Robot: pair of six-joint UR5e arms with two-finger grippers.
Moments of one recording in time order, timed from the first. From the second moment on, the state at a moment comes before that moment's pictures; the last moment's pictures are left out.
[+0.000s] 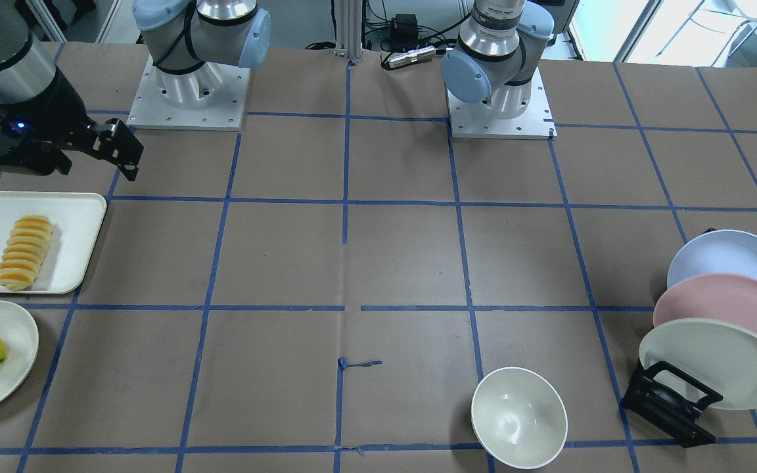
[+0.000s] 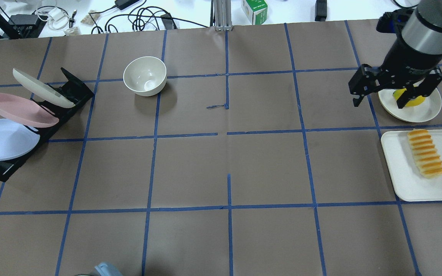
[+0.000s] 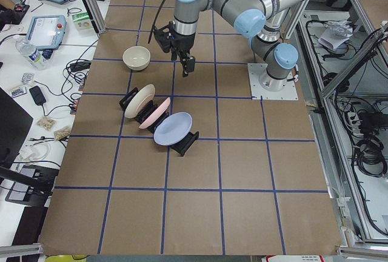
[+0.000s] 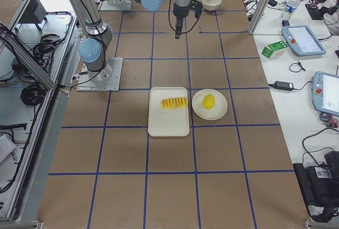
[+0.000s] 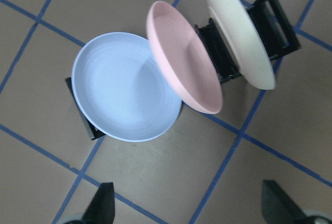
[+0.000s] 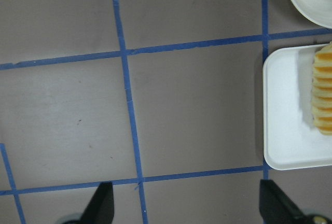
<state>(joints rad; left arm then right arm) -0.79 -1.61 -1.61 -1.31 1.59 0.18 1.34 -1.61 1.71 -1.59 -1.57 -0.13</state>
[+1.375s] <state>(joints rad) -0.75 -1.97 -1.61 -1.17 1.76 0.00 0.96 -1.38 1.94 -2.08 -1.65 -0.63</state>
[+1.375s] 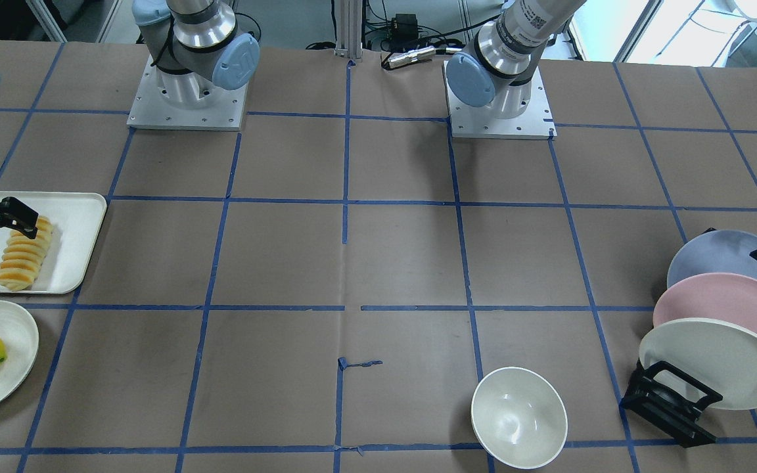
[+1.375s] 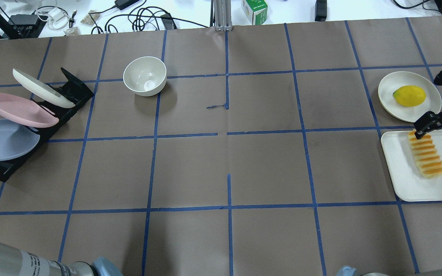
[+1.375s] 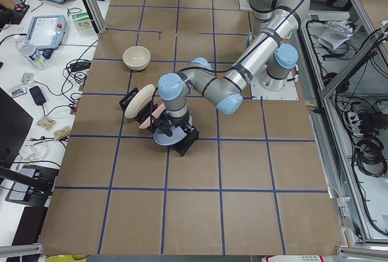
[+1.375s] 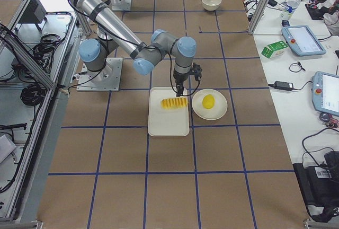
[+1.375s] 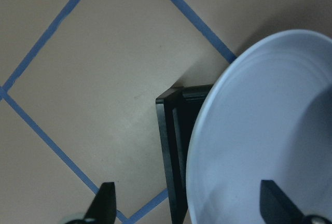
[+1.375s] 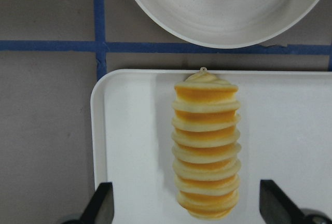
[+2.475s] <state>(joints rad) -0.75 -1.93 -1.59 -1.17 1.79 0.00 0.93 -1.22 1.99 -2.21 -1.73 -0.63</state>
